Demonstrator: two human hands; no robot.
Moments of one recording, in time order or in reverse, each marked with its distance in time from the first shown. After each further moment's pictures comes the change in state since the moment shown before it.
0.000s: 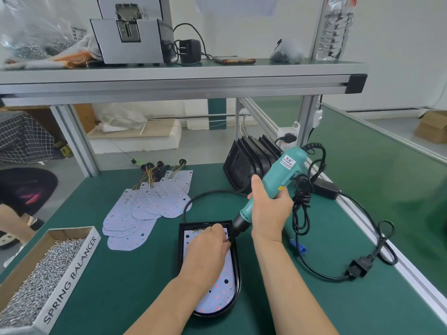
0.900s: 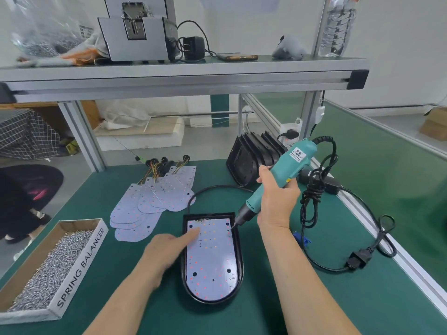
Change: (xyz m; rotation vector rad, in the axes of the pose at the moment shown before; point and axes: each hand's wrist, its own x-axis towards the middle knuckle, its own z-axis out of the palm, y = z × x) left_hand -0.021 -0.057 -0.053 -0.639 -0.129 -0.738; right_hand 0.004 -0.018 -0.001 0.160 -0.016 -0.001
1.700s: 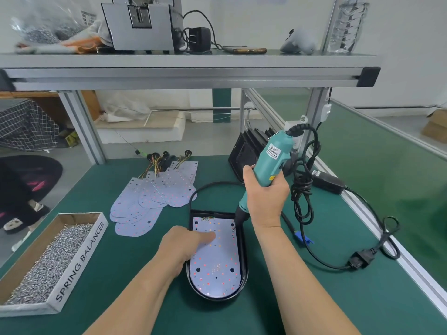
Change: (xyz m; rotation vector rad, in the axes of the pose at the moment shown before) left_hand 0.016 0.007 0.030 0.031 0.020 -0.016; right_hand -0.007 0.021 0.014 -0.317 -0.081 -0.281
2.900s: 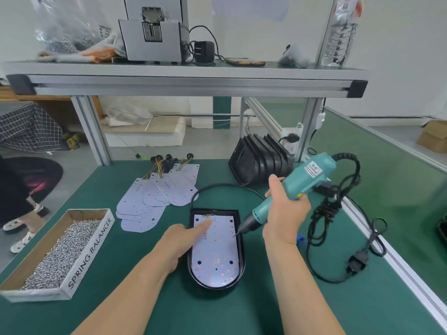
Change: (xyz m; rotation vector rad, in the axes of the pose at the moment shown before) left_hand -0.021 0.003 -0.018 -0.083 -0.109 -0.005; right_hand -0.020 -0.040 -0.040 0.257 0.170 0.274
